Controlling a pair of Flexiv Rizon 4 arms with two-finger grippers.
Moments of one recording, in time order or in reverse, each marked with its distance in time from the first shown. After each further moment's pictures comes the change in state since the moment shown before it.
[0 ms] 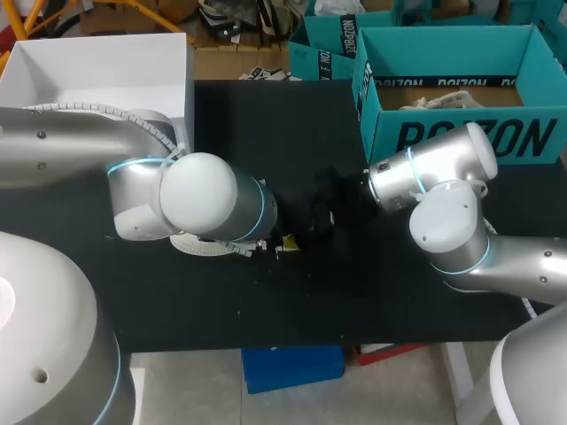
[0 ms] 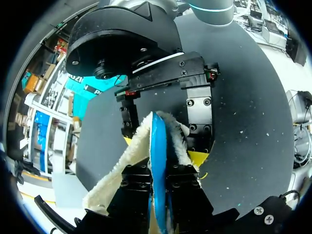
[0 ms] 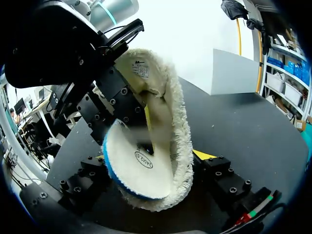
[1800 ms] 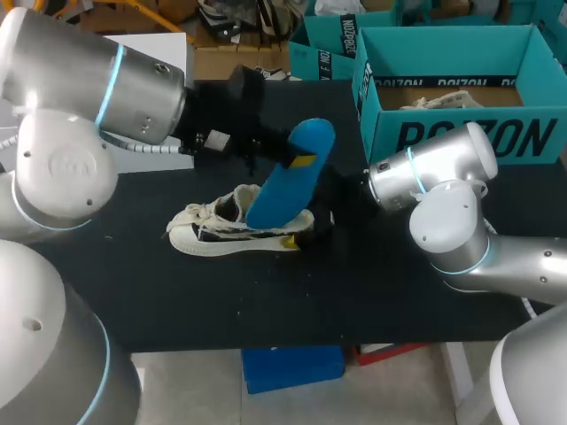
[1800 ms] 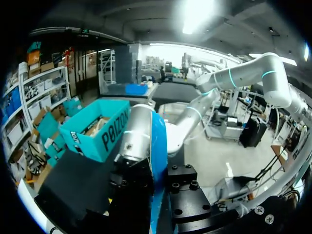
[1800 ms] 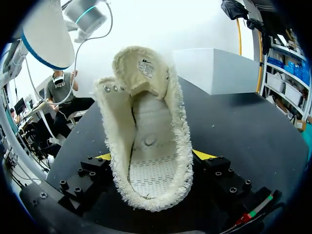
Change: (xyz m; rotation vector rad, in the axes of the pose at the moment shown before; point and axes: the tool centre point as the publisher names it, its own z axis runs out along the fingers) left arm -0.041 -0.120 -0.253 0.707 0.499 -0.341; right arm 0.000 0.000 0.000 0.000 0.000 0.000
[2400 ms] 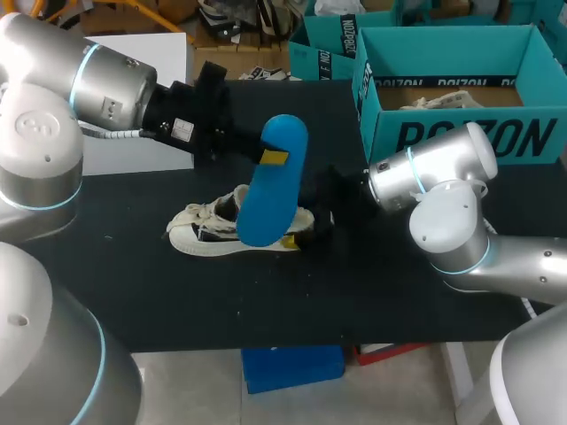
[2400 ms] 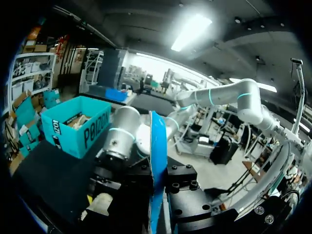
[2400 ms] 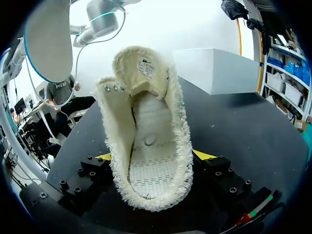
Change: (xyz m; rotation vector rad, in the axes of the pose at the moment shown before) left arm -0.010 0.019 -0.029 0.126 0.232 -0.147; right arm 0.000 0.000 0.000 0.000 0.000 0.000
